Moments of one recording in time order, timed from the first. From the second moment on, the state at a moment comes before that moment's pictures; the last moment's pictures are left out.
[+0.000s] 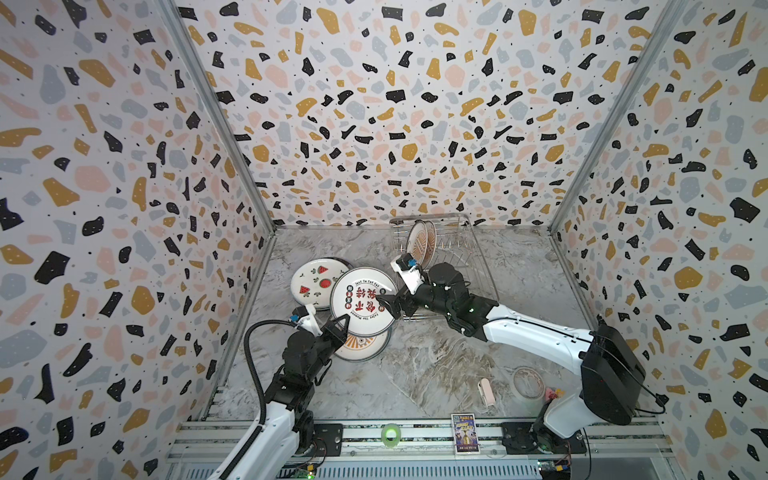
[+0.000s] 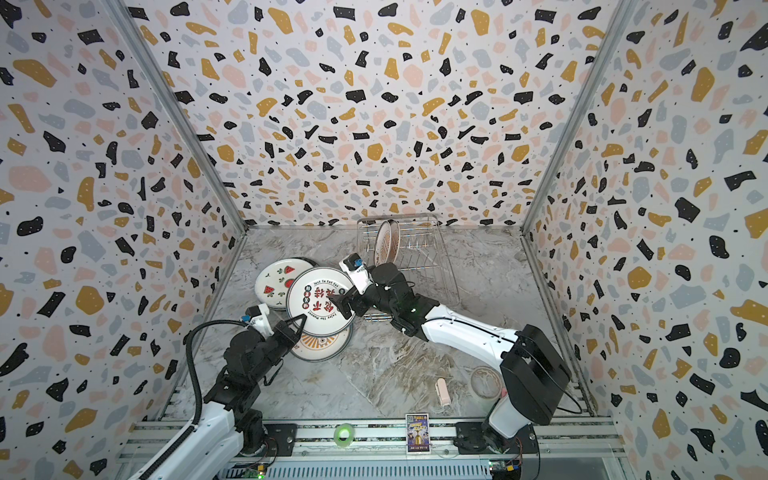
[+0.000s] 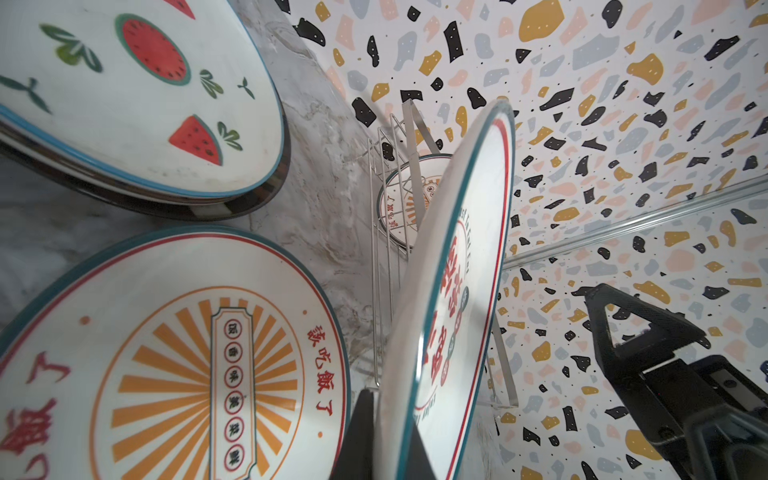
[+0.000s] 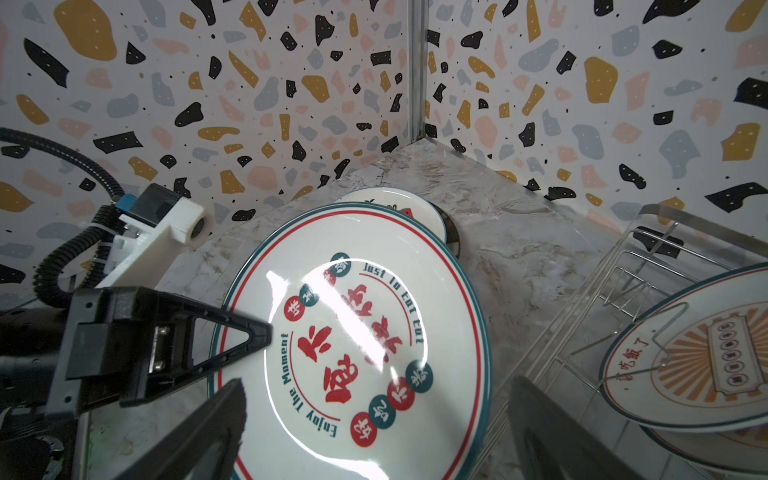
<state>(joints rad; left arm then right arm) -0.24 0.60 0.13 0.21 0.18 -1.03 0.88 1.56 1.10 0.16 -0.15 0.03</state>
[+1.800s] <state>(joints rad) -0.23 0.55 0.13 -0.13 -0.03 -0.98 1.02 1.76 1.26 0.02 0.09 -0.15</state>
